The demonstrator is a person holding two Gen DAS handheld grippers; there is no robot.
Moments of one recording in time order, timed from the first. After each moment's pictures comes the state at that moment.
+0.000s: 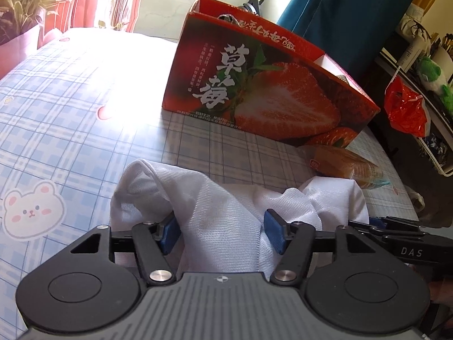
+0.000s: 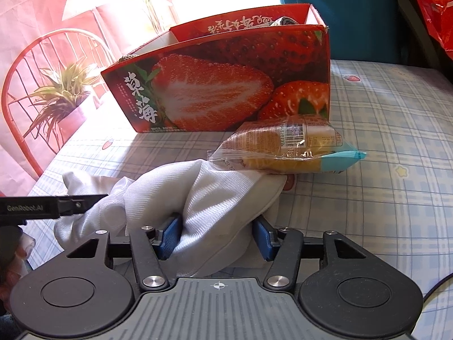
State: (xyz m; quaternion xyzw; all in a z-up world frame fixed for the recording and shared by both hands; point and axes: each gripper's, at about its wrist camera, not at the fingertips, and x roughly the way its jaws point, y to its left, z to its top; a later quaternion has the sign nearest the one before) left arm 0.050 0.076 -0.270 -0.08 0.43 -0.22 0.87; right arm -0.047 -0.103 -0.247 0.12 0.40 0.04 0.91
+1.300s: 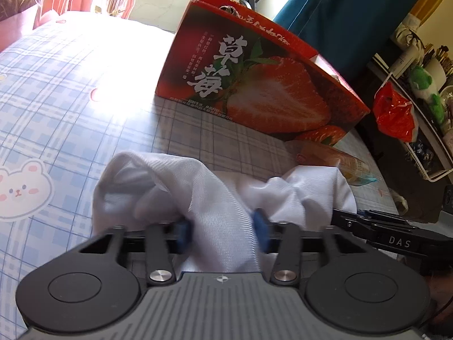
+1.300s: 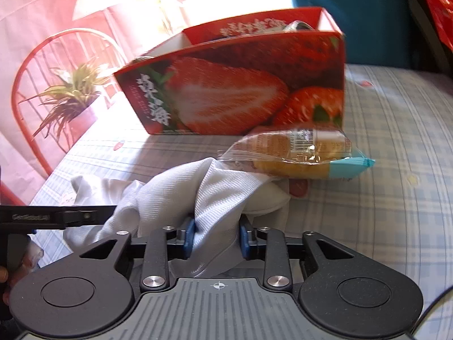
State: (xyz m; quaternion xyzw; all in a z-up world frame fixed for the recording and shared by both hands) left arm 0.050 0.082 -0.276 -0.12 0.43 -0.24 0.86; right arm -0.043 -0.098 -0.241 0.12 0.40 0.07 0.91
